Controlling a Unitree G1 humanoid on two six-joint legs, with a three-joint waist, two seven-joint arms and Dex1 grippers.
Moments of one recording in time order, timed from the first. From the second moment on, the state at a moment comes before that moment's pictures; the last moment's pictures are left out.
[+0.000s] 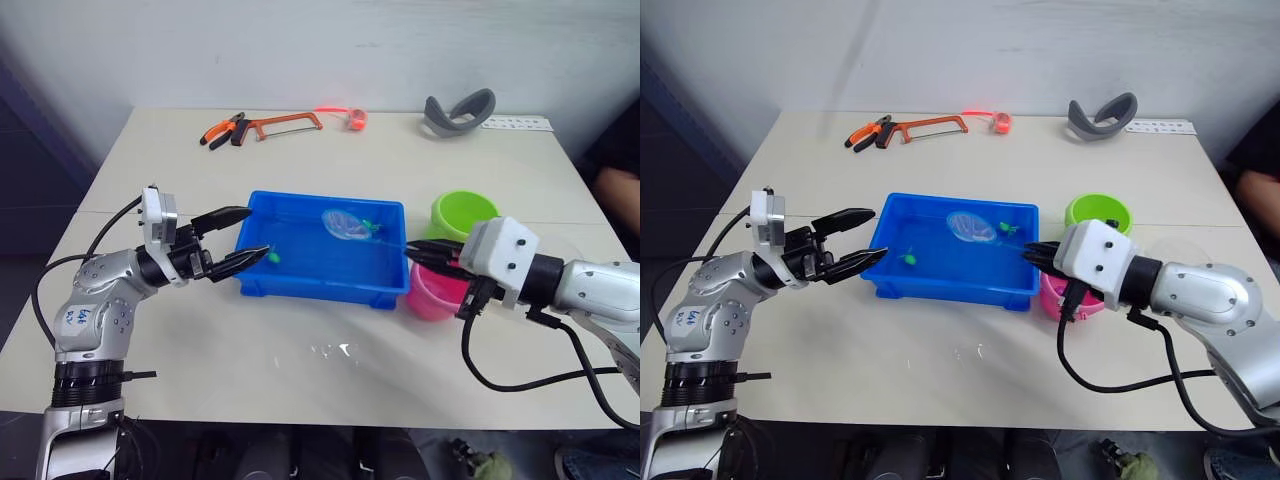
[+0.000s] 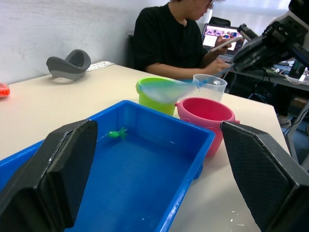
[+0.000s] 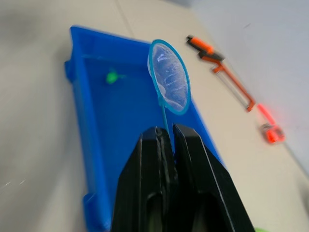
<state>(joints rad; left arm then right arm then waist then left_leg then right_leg) -0.41 0.60 0.23 0.00 -0.61 0.36 -1.06 -0.31 -1.06 0.03 -0.62 0.50 0.43 0.68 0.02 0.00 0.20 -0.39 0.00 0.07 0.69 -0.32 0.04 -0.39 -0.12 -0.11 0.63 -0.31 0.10</state>
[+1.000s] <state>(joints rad) -0.38 0.63 0.25 -0.07 -0.63 0.36 -1.03 -0.62 -0.80 0.39 -0.29 0.02 0.65 0.78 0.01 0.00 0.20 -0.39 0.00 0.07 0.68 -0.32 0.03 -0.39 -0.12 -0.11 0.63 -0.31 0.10</state>
